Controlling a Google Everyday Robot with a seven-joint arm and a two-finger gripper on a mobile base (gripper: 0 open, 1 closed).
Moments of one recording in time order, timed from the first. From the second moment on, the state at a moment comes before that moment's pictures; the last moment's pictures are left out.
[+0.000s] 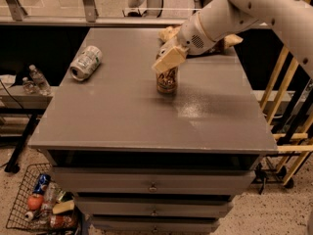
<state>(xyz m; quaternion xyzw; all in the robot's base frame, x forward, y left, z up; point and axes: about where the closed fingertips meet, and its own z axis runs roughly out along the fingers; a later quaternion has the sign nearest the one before) 0.642 -0.028 0.912 -0.56 0.73 0.21 0.33</state>
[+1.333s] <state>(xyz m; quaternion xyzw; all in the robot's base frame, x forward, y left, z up) 0.641 -0.004 0.959 -0.58 0.69 0.22 0.37</state>
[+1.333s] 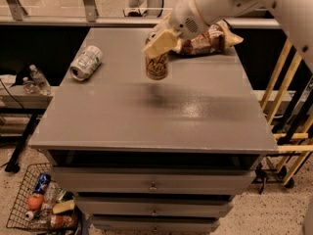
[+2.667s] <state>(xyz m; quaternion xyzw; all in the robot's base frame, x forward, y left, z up) 0.687 0.154 0.940 -0.63 0.66 0.23 0.35</state>
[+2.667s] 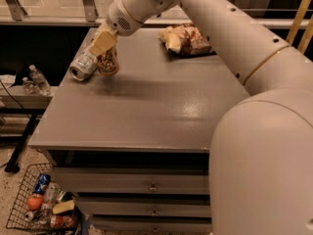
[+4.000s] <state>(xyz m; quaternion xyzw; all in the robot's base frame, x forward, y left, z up) 0.686 0.172 0.919 -0.63 0.66 0.24 0.34</state>
